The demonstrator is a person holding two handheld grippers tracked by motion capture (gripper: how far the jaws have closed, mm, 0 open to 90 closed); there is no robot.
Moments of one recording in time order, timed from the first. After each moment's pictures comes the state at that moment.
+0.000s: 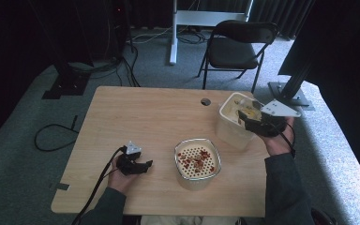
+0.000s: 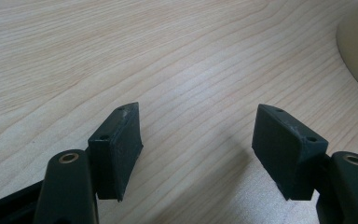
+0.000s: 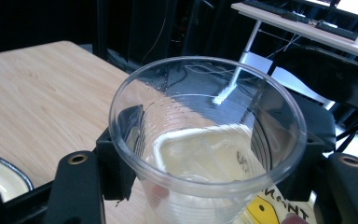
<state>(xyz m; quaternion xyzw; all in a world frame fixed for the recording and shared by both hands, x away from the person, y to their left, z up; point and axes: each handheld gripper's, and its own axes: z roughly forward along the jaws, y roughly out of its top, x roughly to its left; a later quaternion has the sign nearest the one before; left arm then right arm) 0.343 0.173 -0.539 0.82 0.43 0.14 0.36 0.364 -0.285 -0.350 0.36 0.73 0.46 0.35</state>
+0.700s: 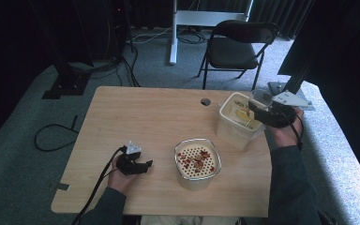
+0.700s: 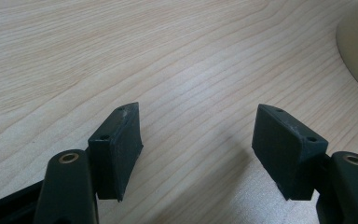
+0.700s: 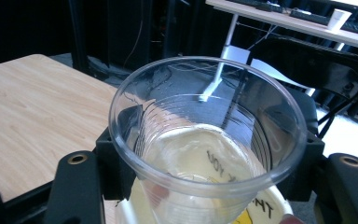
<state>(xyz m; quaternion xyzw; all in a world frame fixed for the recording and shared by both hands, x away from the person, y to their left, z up) 0.343 0.173 -0.539 0.82 0.43 0.14 0.36 0.385 -0.311 -0.339 0.40 0.71 0.46 0.36</state>
